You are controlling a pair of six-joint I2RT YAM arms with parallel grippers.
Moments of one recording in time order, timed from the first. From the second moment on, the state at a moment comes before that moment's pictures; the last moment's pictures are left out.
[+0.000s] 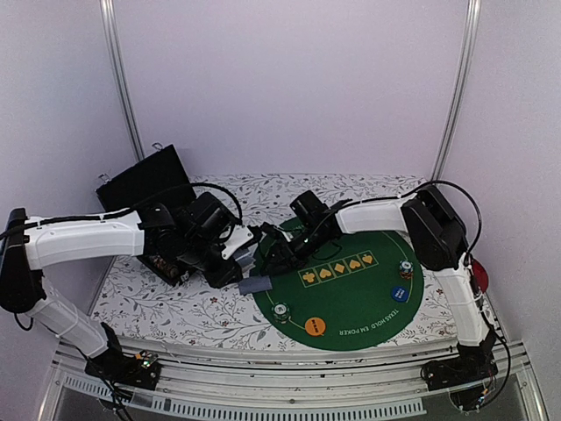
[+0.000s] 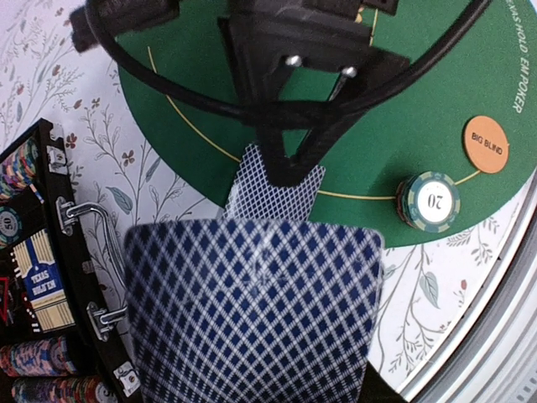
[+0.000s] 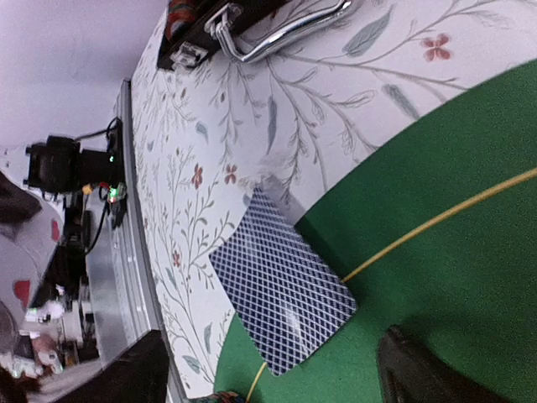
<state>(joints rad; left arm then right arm) -0.90 1.45 1.05 -0.65 -0.09 0.08 0.76 2.35 1.72 -0.43 -0.86 0.19</state>
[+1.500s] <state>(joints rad) -0.89 1.49 1.10 -0.65 -0.06 0.10 0.79 2.28 1.63 0.09 -1.11 0.49</state>
